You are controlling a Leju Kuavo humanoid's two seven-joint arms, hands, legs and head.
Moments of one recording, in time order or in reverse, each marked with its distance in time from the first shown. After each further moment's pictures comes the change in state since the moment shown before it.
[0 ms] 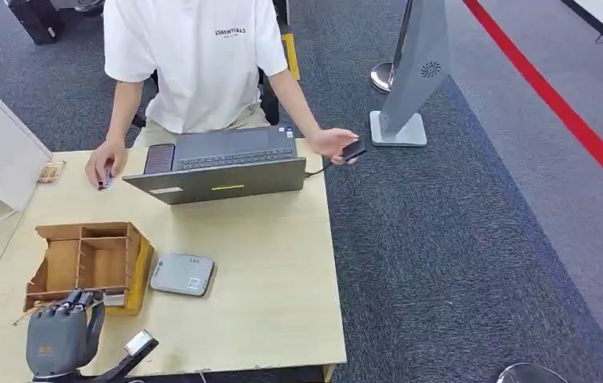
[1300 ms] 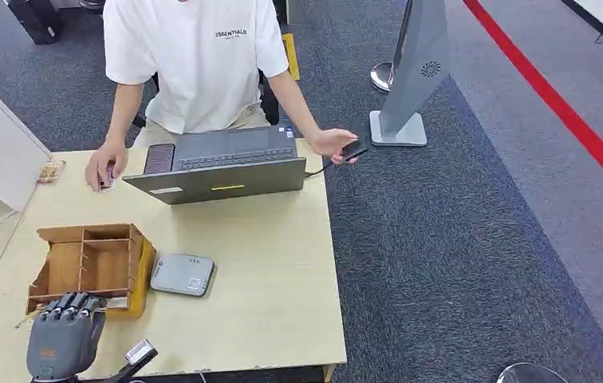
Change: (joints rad) left arm -0.003 -0.009 0.061 0.012 -0.075 -0.004 -0.050; right arm 0.001 0.000 0.042 0.000 -0.025 0.002 0.002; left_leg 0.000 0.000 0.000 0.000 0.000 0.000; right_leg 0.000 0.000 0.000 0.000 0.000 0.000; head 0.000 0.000
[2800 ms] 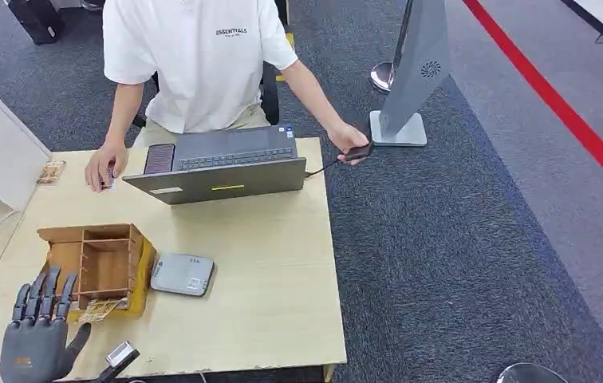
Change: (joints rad) left arm 0.013 0.005 0.079 -0.053 -0.016 0.000 -0.026; right arm 0.004 0.000 0.000 0.000 -0.029 -0.002 0.008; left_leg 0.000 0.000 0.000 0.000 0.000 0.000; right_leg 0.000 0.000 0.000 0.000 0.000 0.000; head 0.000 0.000
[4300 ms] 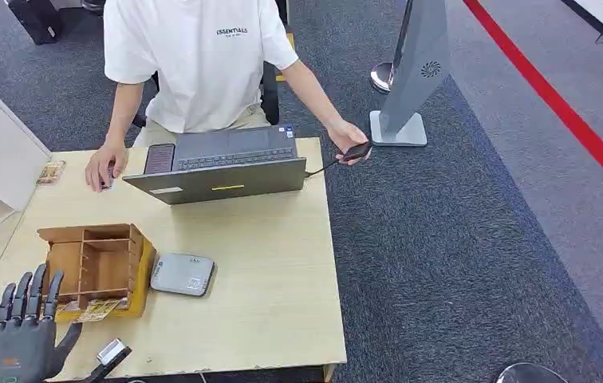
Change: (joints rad) left arm 0.003 0.021 0.006 -0.019 0.055 0.000 0.000; right arm 0.002 0.000 0.000 0.000 -0.011 -0.002 0.002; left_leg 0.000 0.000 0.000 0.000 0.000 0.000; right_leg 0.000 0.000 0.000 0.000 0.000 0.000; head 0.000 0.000
